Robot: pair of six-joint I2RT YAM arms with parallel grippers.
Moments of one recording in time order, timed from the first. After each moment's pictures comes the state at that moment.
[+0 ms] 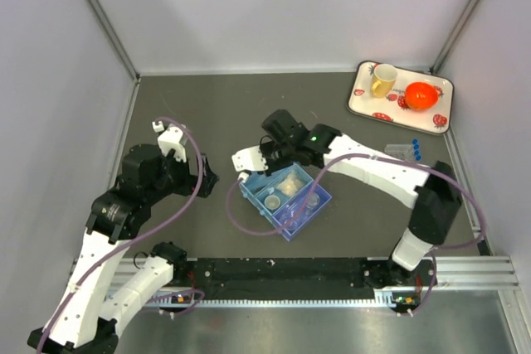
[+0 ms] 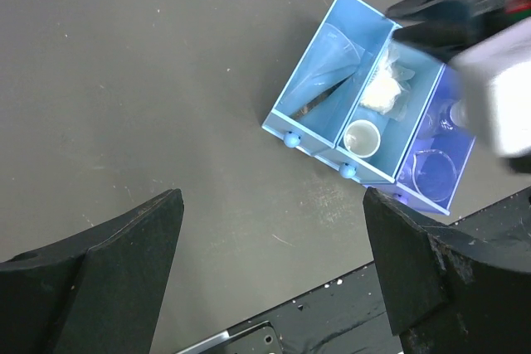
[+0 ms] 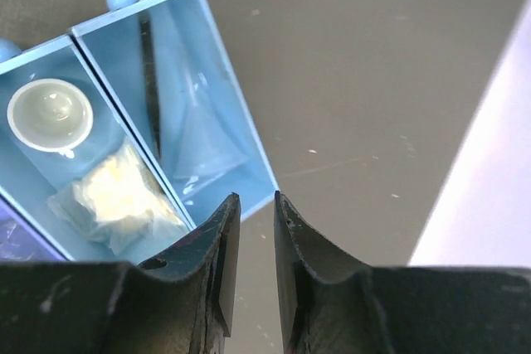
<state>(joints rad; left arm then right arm) -0.37 0.69 1.03 -0.90 0.11 -0.21 0.94 1.72 1.47 -0.68 -0.11 -1.09</state>
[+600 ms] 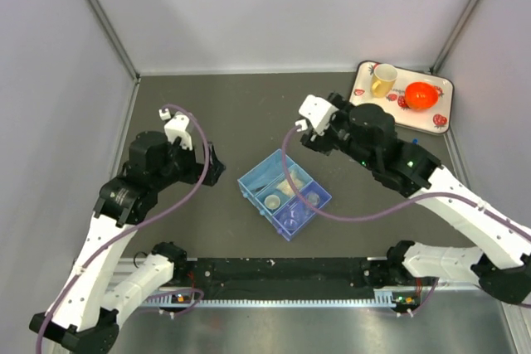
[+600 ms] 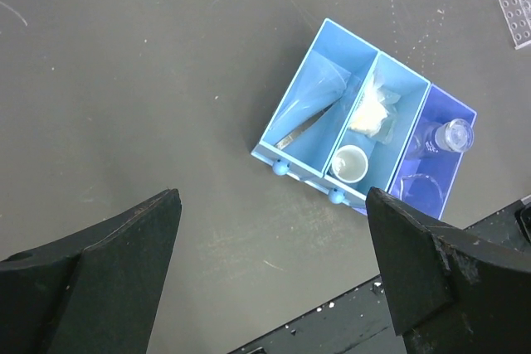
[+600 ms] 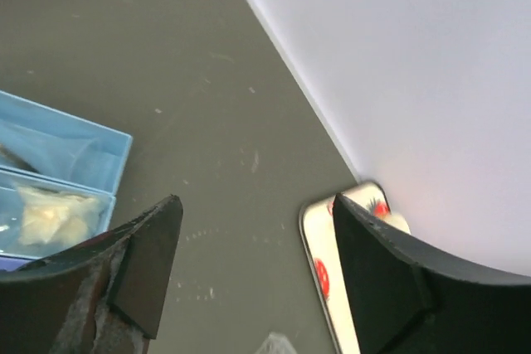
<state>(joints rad) -0.37 0.77 1.06 -0.83 0.13 -0.21 0.85 1.12 1.28 -0.45 0.18 -0.63</state>
